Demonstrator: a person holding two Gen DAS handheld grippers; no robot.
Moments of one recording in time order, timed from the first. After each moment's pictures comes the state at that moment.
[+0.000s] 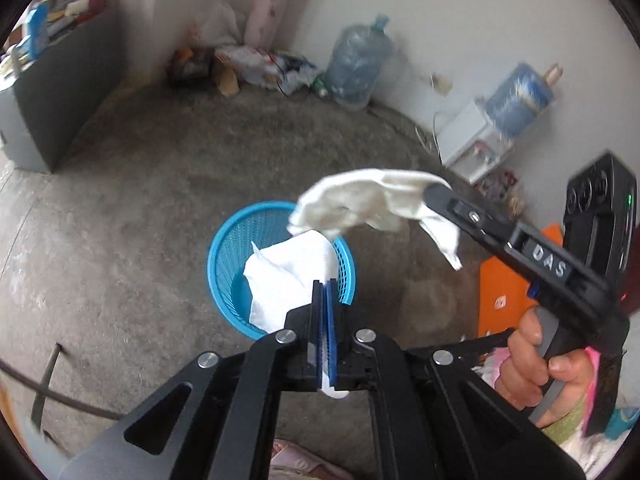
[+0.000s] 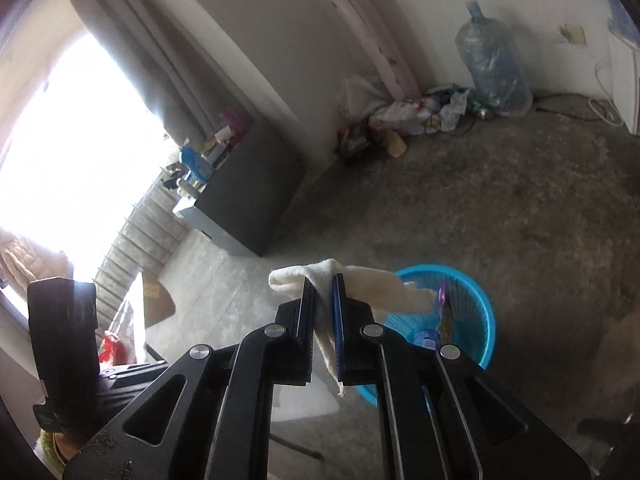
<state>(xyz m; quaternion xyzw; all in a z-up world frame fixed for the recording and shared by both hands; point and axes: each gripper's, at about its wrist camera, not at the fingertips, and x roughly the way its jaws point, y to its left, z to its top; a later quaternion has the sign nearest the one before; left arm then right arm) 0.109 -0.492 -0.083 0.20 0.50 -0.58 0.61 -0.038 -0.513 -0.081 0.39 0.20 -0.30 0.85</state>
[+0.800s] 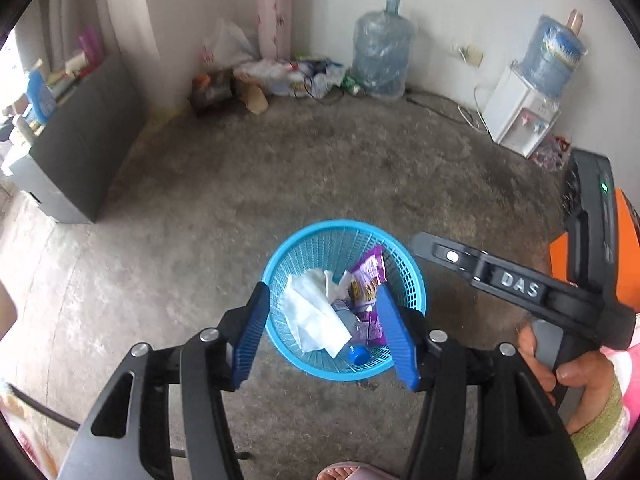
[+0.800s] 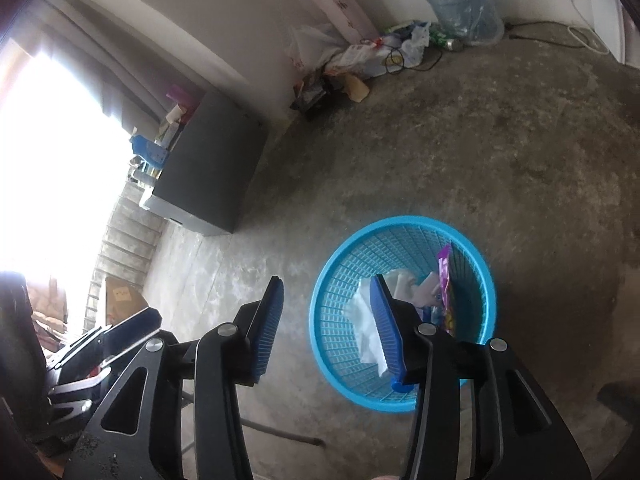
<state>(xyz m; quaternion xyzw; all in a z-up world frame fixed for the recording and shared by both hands) 0.103 -0.515 -0.099 0.29 0.42 -0.53 0.68 -0.032 -0.556 -0.145 0.46 0.24 -0.31 0.80</state>
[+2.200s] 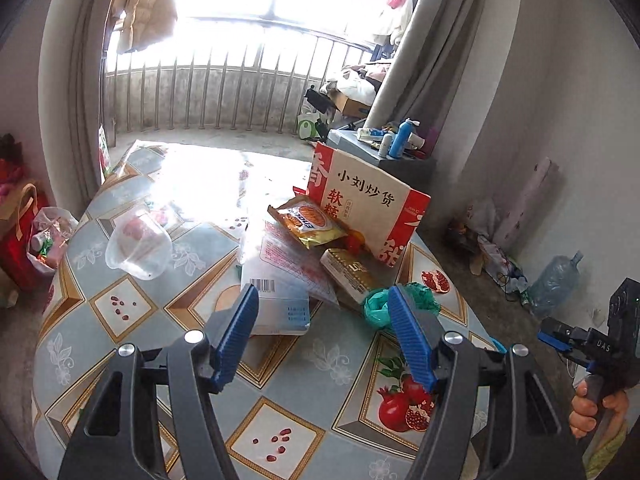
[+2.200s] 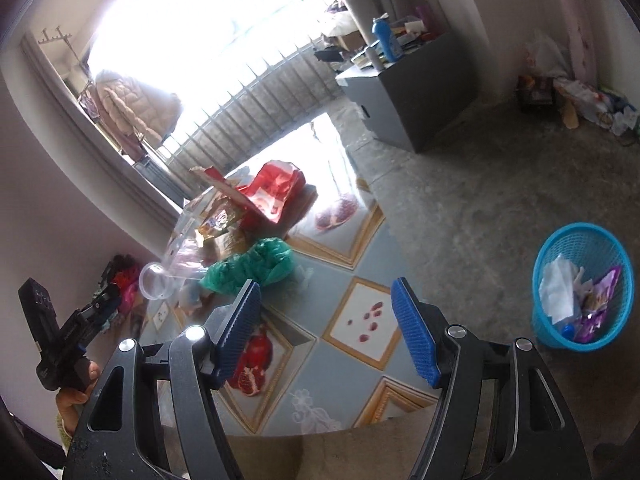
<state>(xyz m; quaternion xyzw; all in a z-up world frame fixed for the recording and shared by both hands) 0.142 0.033 0.054 -0.05 0.34 -0.20 0.92 0.074 -0.292 -0.019 0.29 0.33 -0.02 0.90</state>
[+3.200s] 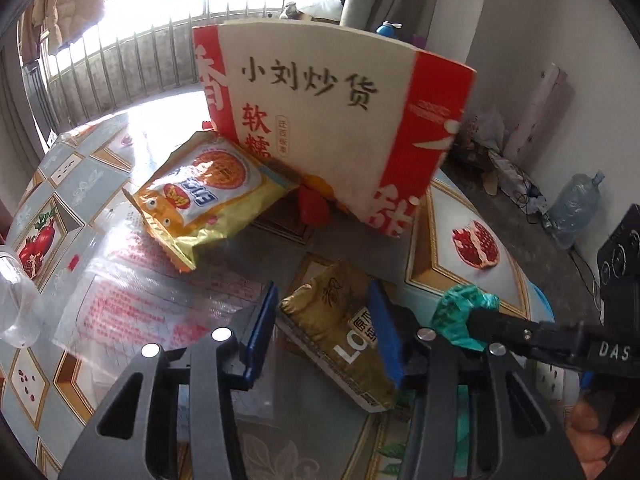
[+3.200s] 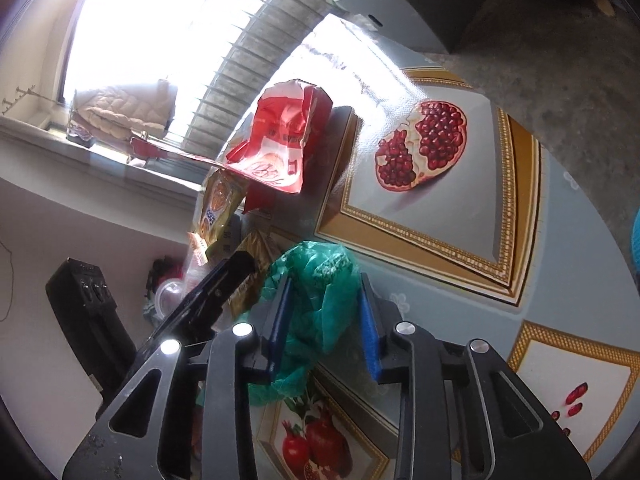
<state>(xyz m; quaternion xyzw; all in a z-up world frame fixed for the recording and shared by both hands) 0.249 -0.100 -0.038 0.07 0.44 -0.23 0.87 0.201 -0.261 -0.090 0.42 0.41 0.06 0.81</state>
